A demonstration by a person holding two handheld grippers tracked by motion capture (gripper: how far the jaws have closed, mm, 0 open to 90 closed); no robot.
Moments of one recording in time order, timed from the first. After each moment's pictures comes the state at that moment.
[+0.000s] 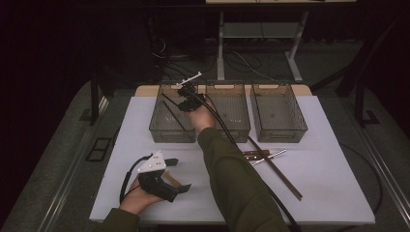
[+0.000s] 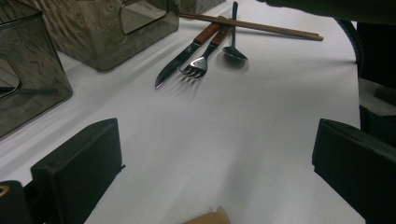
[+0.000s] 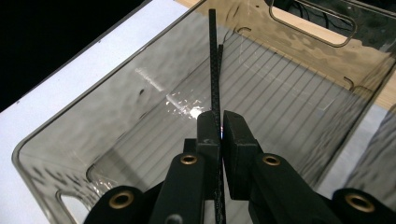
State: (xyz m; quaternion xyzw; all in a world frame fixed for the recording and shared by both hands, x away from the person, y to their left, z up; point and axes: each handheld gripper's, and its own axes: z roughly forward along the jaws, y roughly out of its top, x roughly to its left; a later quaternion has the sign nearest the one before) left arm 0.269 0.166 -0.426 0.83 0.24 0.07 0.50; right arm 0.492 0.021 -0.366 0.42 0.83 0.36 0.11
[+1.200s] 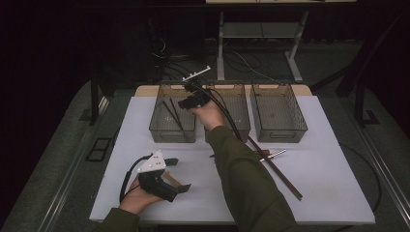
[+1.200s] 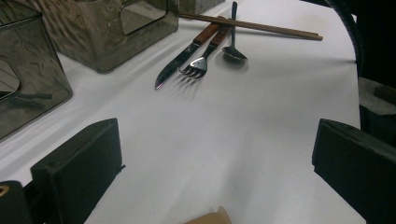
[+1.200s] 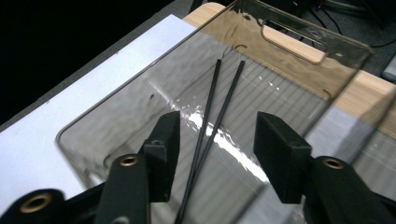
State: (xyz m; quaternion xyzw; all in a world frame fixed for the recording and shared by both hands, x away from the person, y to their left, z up) left arm 0.271 0.167 -0.426 0.83 0.23 0.07 0.51; right arm 0.480 -0.006 -0.337 0.40 0.82 0.39 0.10
